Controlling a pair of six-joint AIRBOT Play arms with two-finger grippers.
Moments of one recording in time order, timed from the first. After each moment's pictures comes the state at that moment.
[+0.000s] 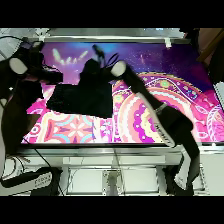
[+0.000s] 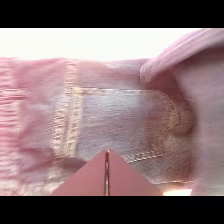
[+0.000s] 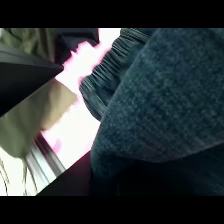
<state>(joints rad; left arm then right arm) 0.01 -1.30 1.40 1.31 -1.10 -1.39 0.64 -1.97 2.04 -0.80 0.87 1.58</state>
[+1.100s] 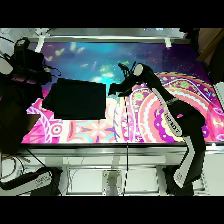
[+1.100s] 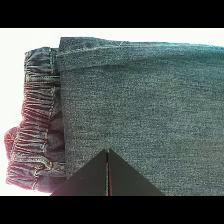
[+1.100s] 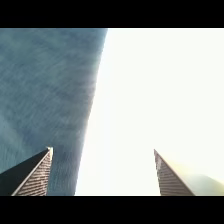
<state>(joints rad) 0.09 -1.26 1.40 1.37 -1.12 -1.37 0.35 -1.98 1.79 -0.94 1.19 1.57</state>
